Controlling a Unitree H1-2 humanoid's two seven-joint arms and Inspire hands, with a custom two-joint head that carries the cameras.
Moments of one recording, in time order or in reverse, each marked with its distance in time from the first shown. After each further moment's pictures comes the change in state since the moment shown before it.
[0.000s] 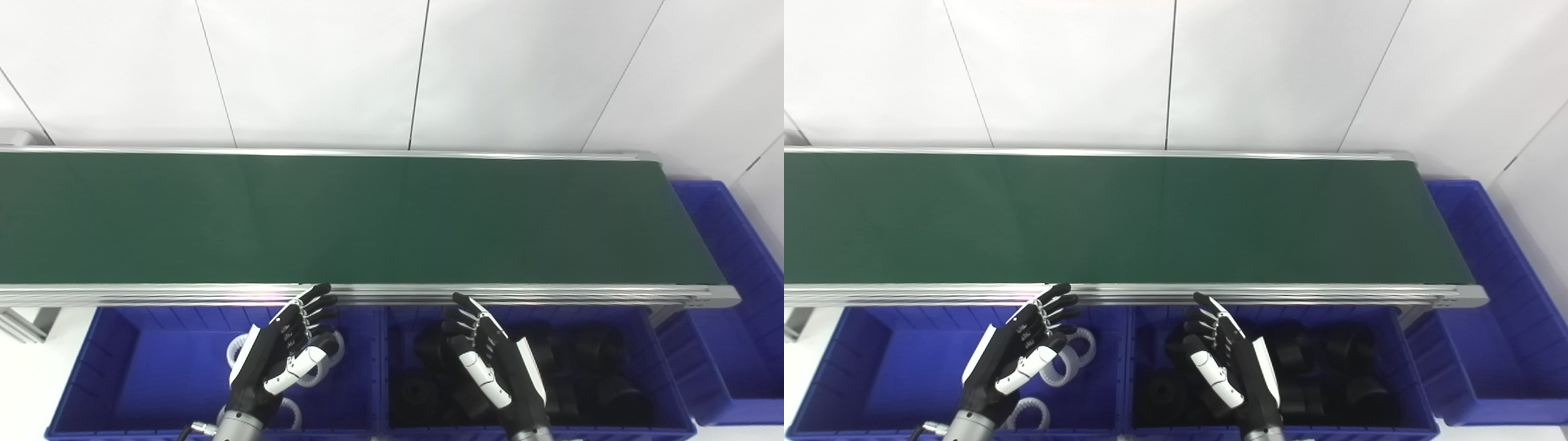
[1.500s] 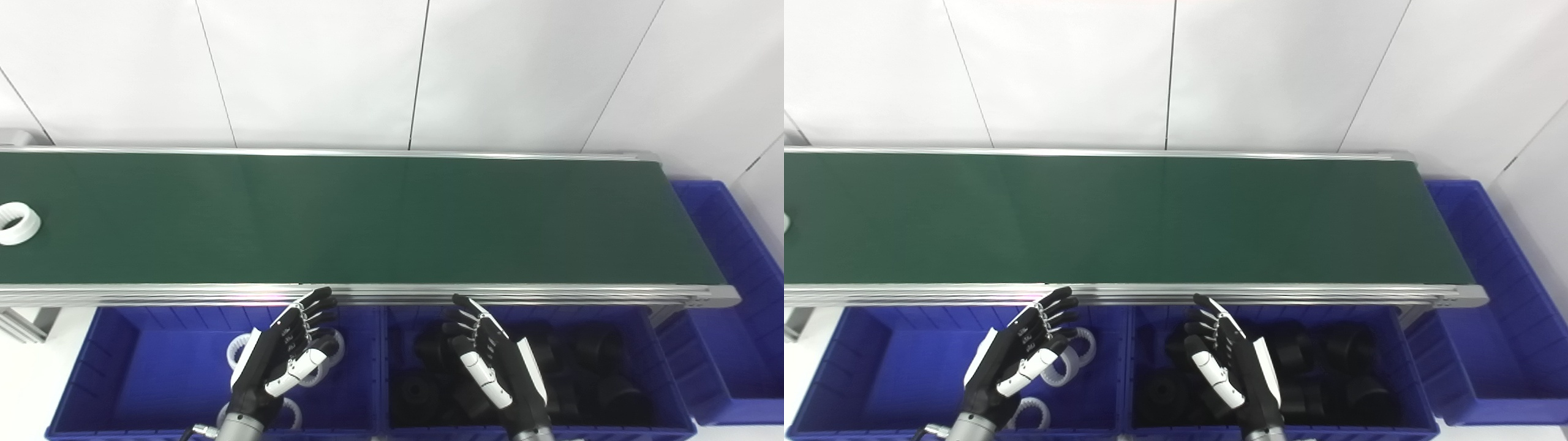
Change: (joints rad) left arm -0.001 -0.004 0.000 0.029 -0.003 -0.007 0.000; right arm 0.000 -0.007 -0.004 0.016 -0.006 -0.011 0.004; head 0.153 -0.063
